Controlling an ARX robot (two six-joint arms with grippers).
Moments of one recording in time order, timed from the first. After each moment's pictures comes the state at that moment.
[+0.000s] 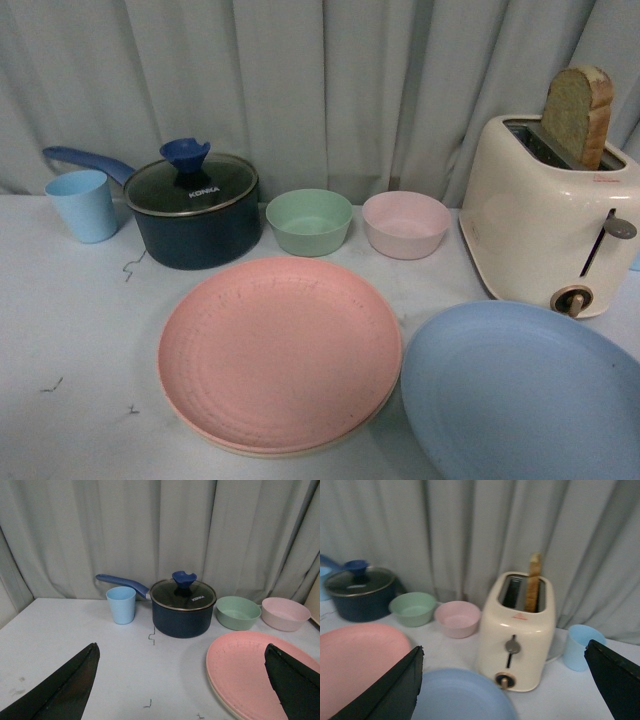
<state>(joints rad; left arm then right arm) 0.00 0.01 0.01 0.00 0.00 -0.01 -0.16 0.77 0.16 0.57 -0.44 -0.12</state>
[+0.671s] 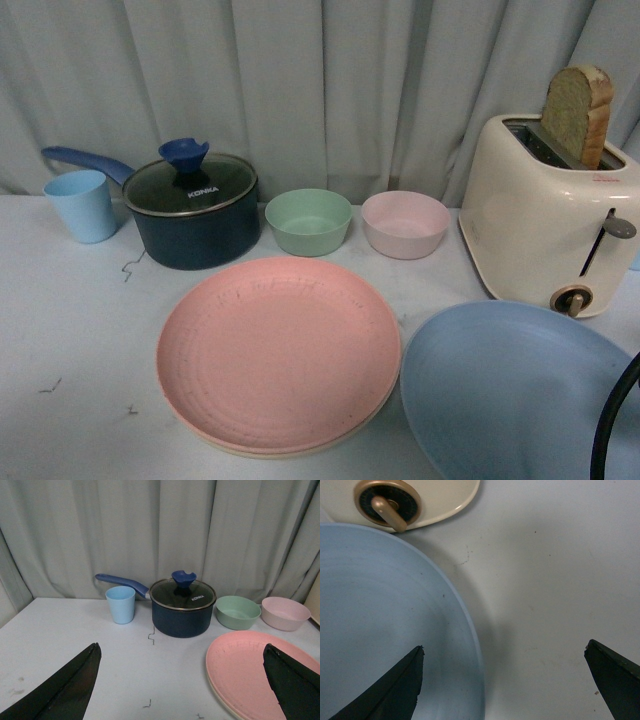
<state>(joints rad) 0.00 0.01 0.01 0.00 0.00 -0.01 -0.04 1.82 0.48 0.59 0.08 0.12</state>
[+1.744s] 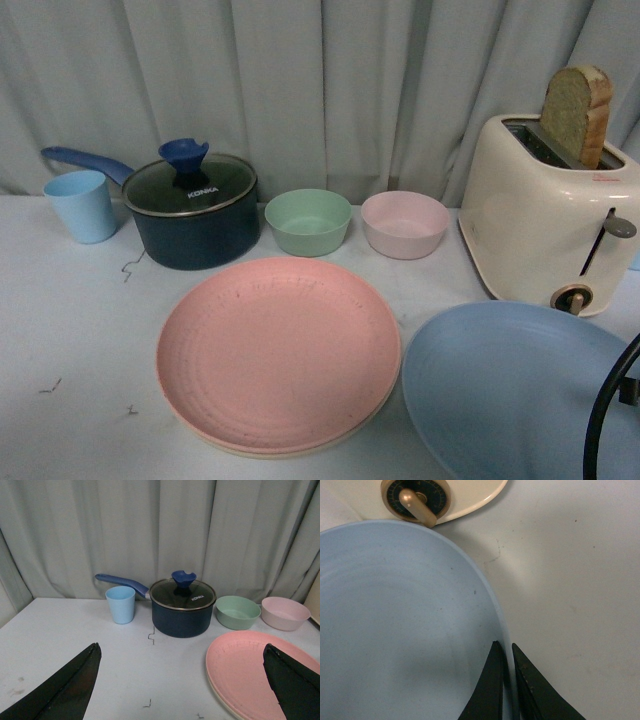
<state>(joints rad) 0.00 0.01 0.01 0.00 0.00 -0.01 -0.05 1.92 0.52 0.62 0.00 0.18</state>
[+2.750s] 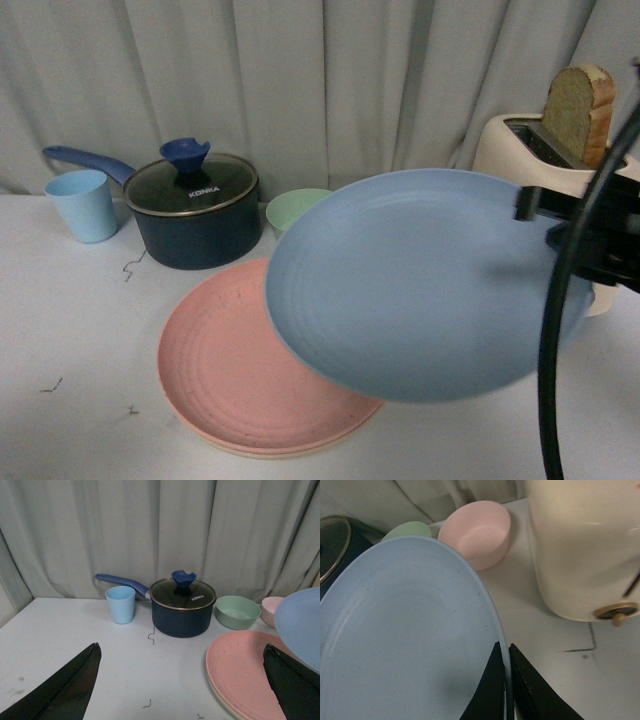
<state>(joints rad) 0.00 0.01 0.01 0.00 0.00 -0.01 0.27 1.61 0.70 0.35 0.06 0.40</state>
